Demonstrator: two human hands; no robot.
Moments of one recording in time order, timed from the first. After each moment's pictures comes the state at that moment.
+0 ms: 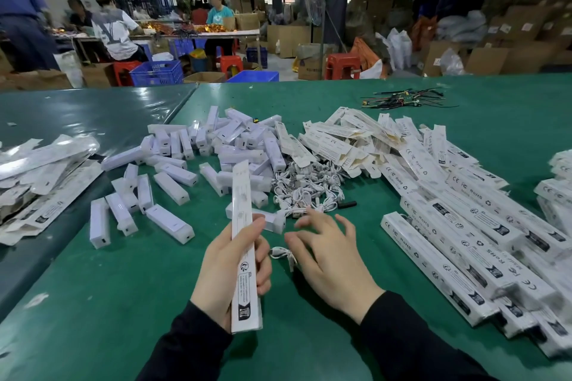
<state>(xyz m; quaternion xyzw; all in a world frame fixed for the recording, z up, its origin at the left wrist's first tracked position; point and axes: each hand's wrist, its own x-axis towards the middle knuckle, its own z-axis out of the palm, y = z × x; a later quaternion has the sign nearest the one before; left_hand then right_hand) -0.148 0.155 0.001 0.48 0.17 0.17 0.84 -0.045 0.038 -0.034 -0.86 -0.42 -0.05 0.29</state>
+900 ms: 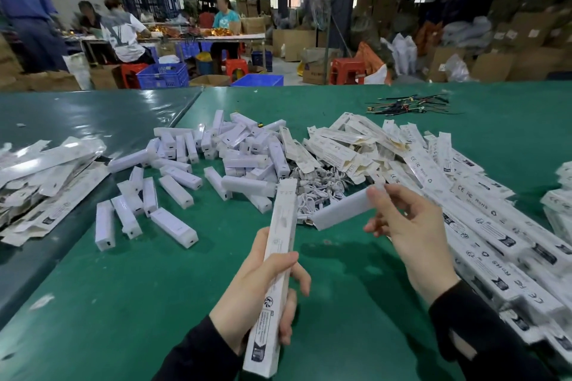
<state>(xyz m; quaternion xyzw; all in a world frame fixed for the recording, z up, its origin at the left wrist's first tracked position) -0.156 0.144 -0.007 0.58 0.04 0.04 0.82 -0.013 -0.013 0.012 -0.64 -0.18 0.01 0.75</state>
